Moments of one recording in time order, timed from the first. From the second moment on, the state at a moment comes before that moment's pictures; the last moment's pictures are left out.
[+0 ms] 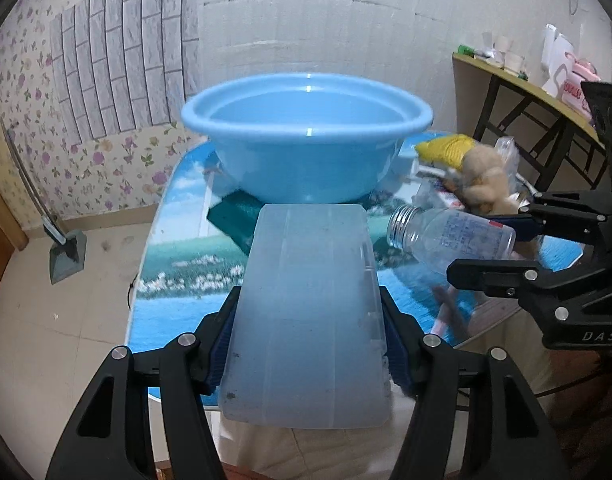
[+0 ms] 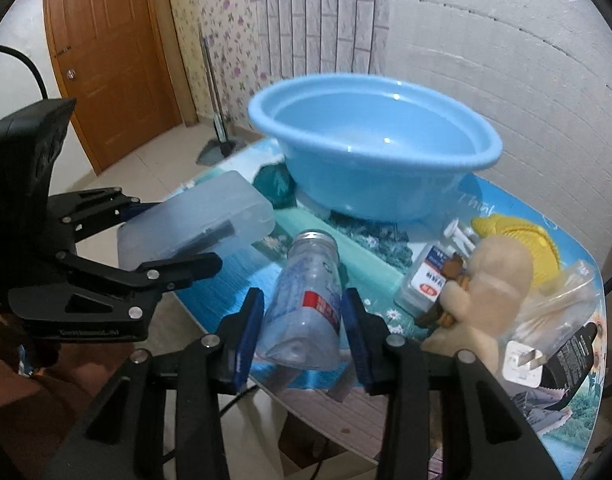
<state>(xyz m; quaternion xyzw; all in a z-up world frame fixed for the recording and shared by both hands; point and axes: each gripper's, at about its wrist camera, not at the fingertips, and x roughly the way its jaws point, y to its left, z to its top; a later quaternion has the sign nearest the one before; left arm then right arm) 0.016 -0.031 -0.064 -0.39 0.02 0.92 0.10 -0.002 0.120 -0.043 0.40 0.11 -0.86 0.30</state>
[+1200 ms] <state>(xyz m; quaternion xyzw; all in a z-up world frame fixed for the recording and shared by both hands) -0.044 -0.025 0.028 -0.32 0.00 0.94 0.12 -0.053 0.131 0.028 0.32 0.05 -0.89 0.32</state>
